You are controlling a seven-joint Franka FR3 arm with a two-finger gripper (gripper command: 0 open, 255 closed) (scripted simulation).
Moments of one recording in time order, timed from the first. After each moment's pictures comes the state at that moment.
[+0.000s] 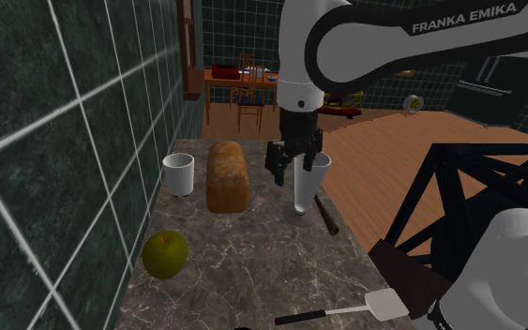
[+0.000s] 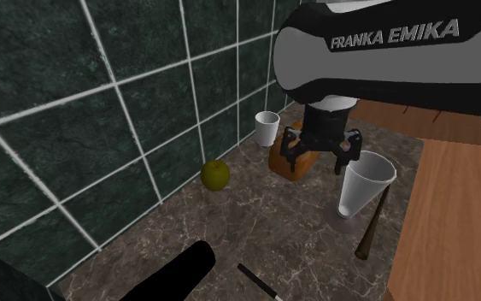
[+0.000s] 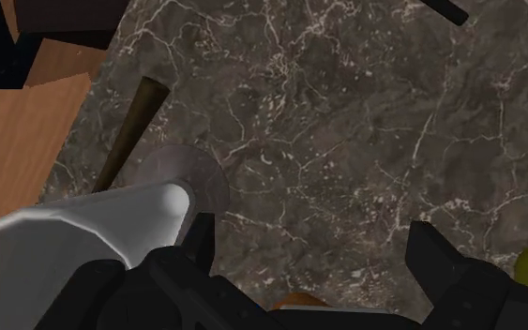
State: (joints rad) arm 0.10 -0.35 0.26 -2.21 0.05 1.80 0.38
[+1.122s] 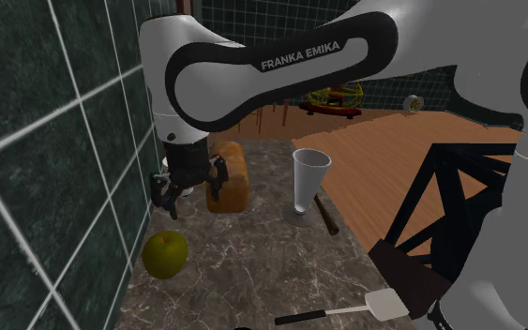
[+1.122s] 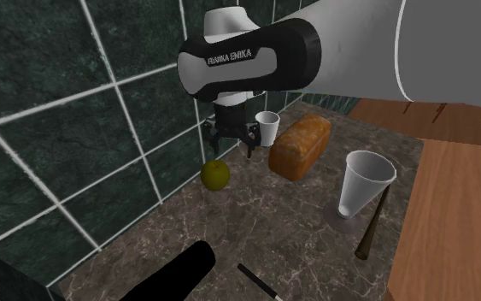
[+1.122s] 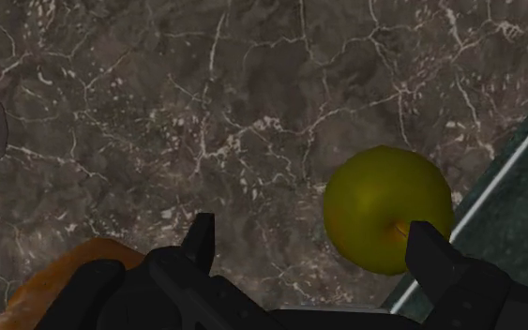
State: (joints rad) arm 0.24 0.26 0.43 -1.68 -0.10 1.85 0.76
